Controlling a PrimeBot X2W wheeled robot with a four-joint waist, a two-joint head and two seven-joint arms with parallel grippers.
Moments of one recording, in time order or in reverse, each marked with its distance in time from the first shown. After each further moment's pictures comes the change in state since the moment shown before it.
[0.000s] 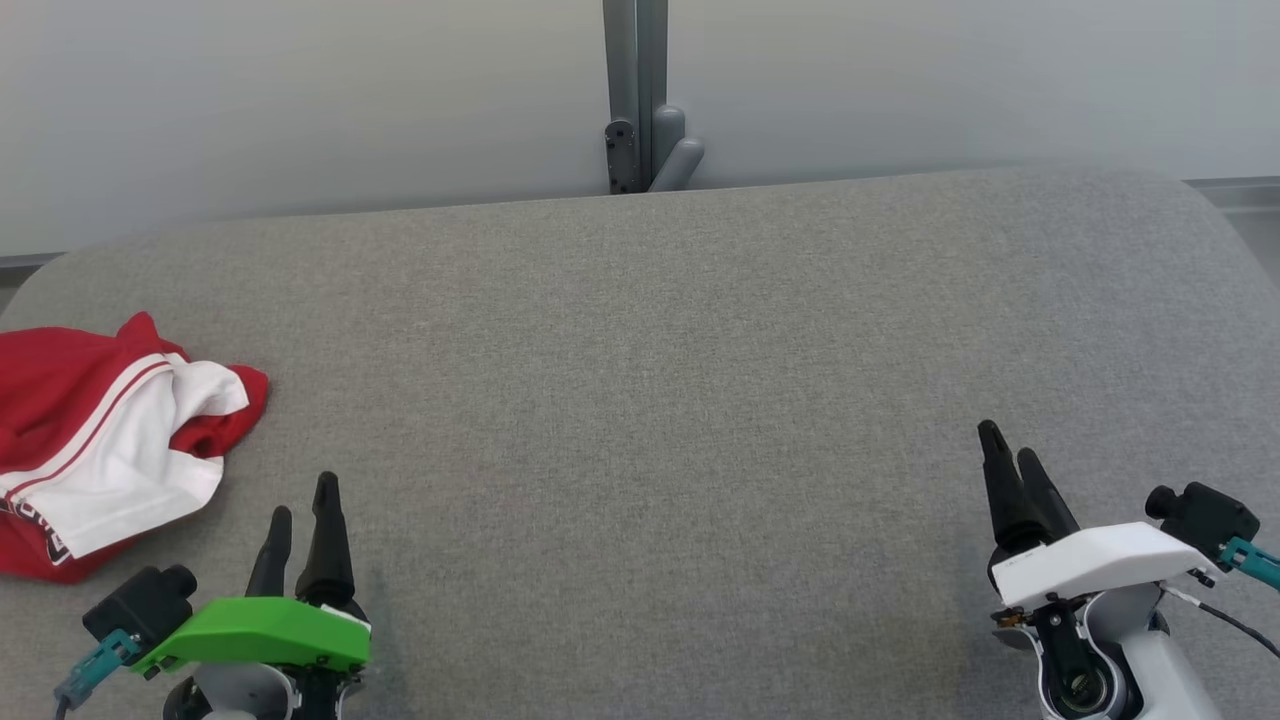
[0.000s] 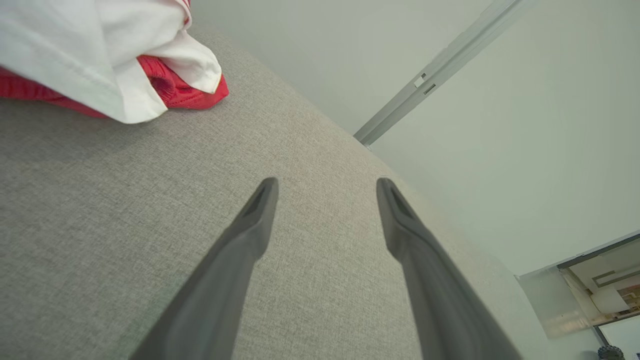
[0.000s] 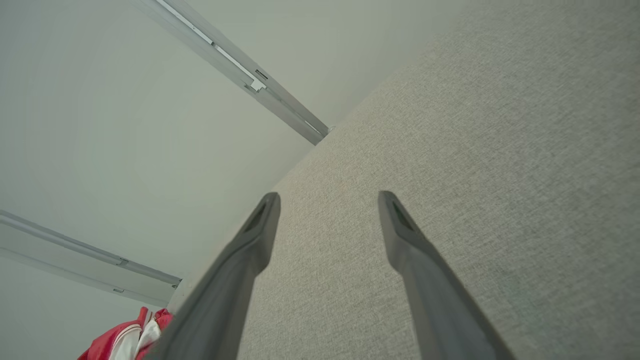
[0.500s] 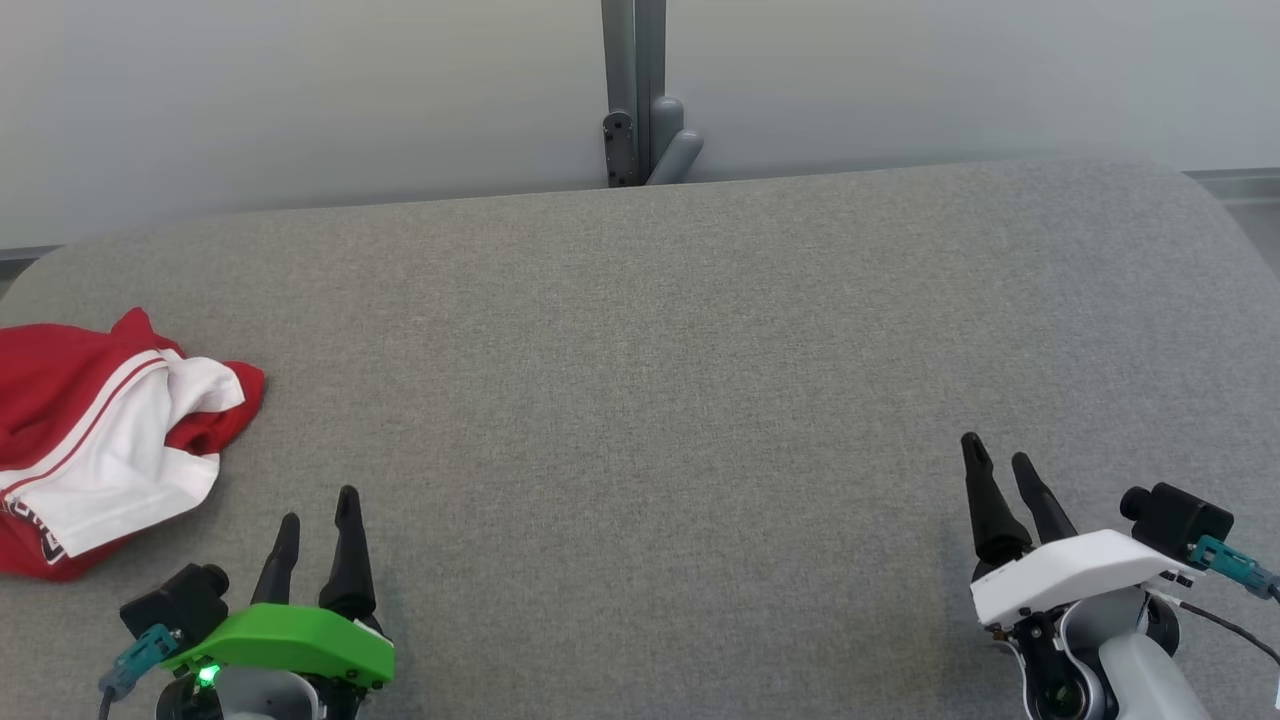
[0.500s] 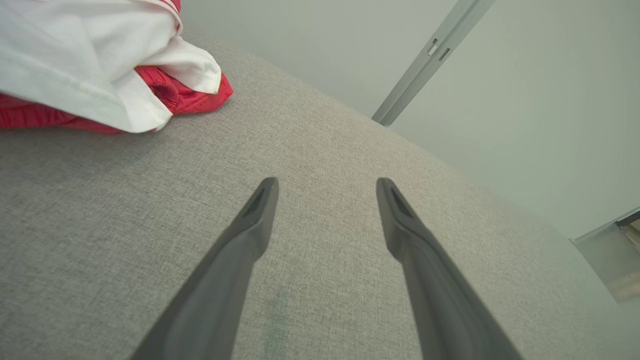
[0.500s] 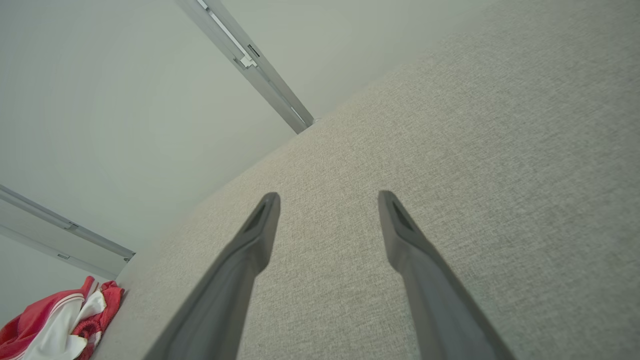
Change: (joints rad) left arm 0.000 0.000 -0.022 0.042 0.190 0.006 -0.044; right arm -0.004 -0.004 0.025 0.042 -0.177 0.000 -0.046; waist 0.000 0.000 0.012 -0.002
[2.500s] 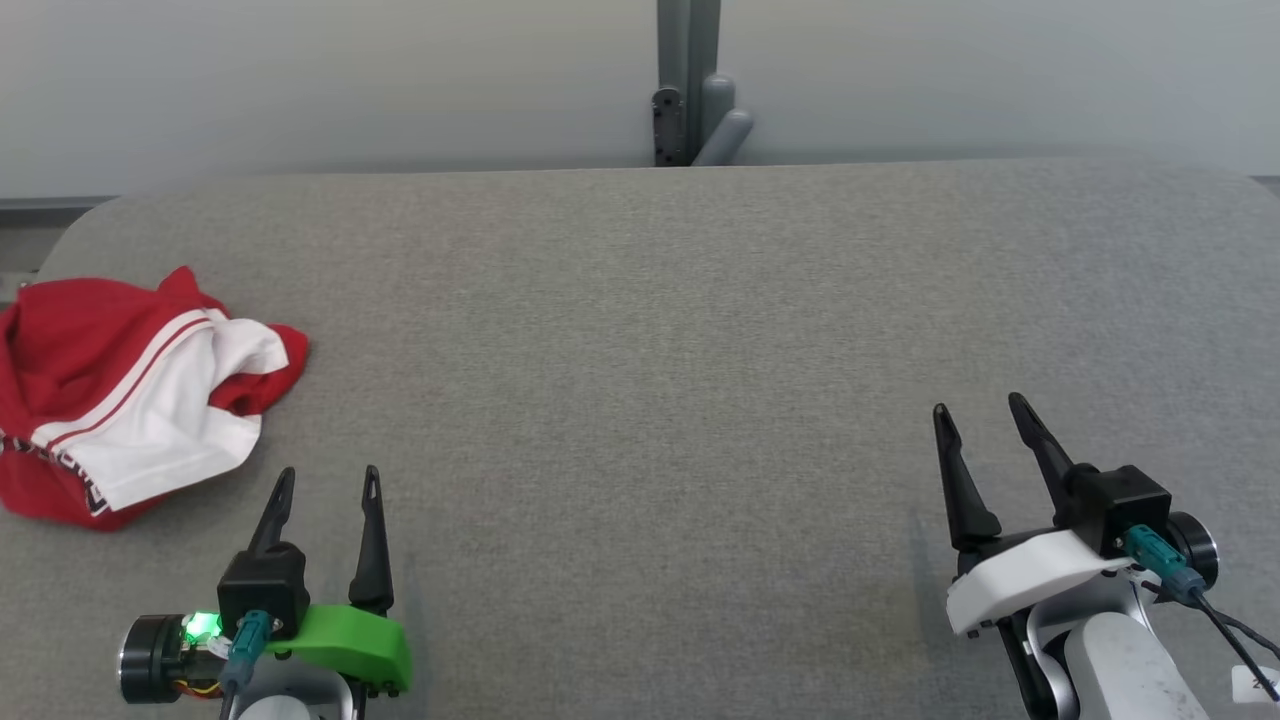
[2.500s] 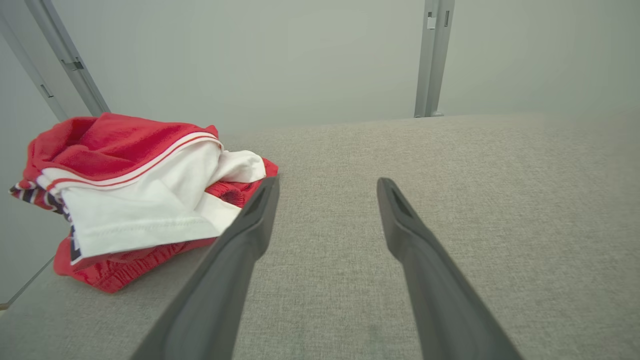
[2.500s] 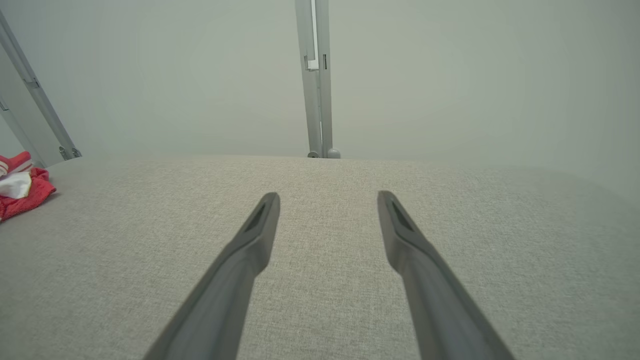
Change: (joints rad) left arm 0.000 0.022 -0.053 -0.043 0.564 0.098 -0.132; right arm -0.010 -0.002 0.013 -0.070 -0.586 0.000 -0.137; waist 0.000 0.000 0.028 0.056
